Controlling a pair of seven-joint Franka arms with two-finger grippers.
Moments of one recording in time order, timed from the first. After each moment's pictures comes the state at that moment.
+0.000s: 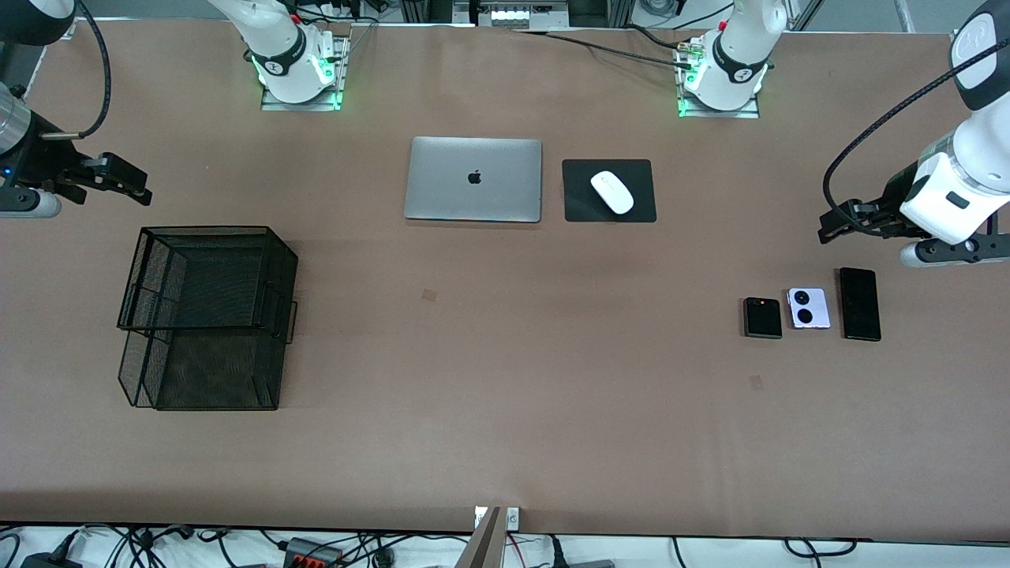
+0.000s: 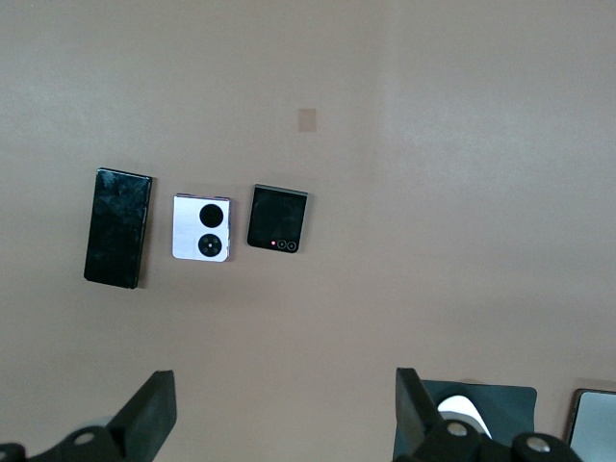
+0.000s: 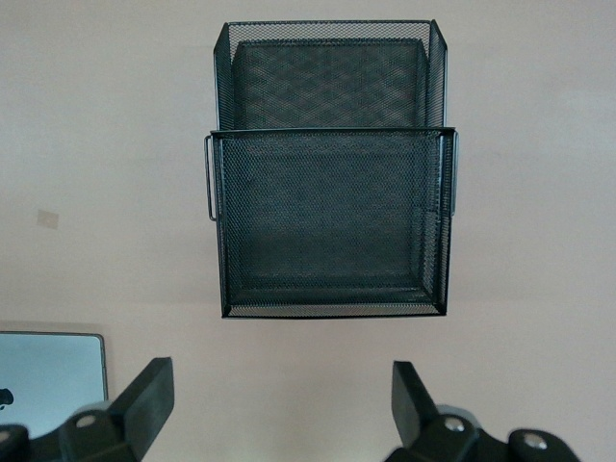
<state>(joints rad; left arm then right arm) 0.12 0.04 -0.14 -1.73 -0.02 1.74 -0.13 -0.02 -0.05 0.00 -1.76 -0.01 1.70 -0.02</state>
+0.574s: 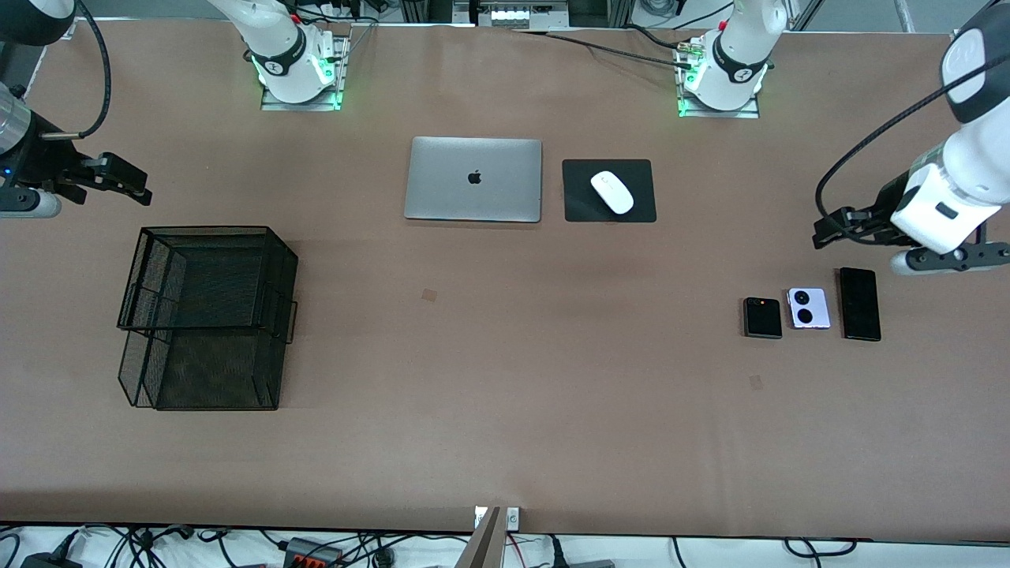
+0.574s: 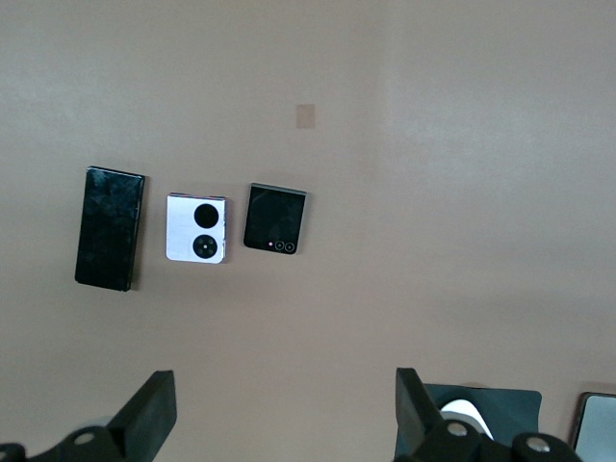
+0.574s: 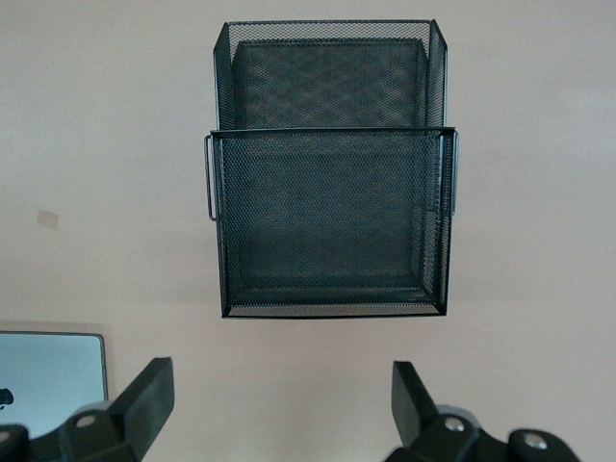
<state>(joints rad) 0.12 0.08 -0.15 -1.75 -0.02 1.77 -0.13 -0.02 -0.05 0.00 -1.76 -0.01 1.70 -0.02</state>
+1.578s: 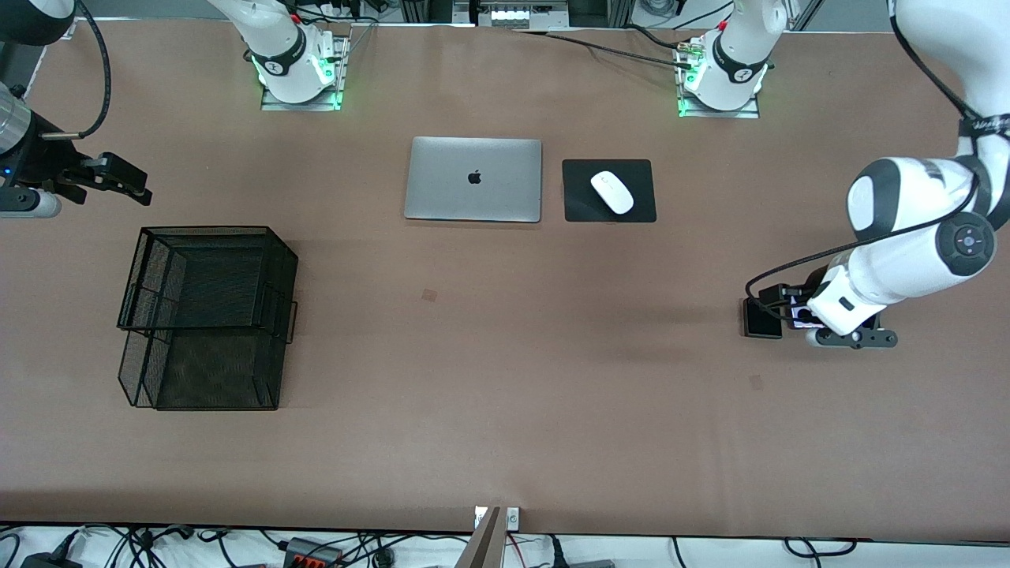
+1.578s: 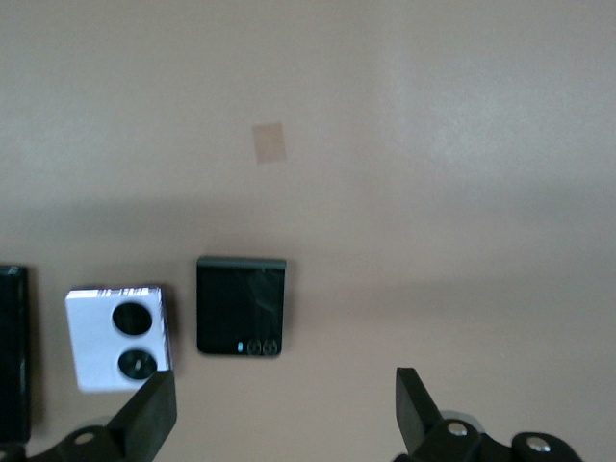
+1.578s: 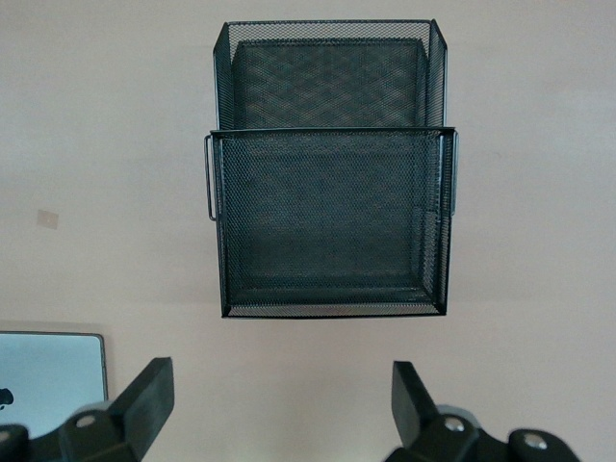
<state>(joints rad) 0.13 0.36 -0.15 -1.85 -0.02 2.18 0.01 -0.03 -0.05 0.00 -1.77 -0.01 1.70 -0.02</state>
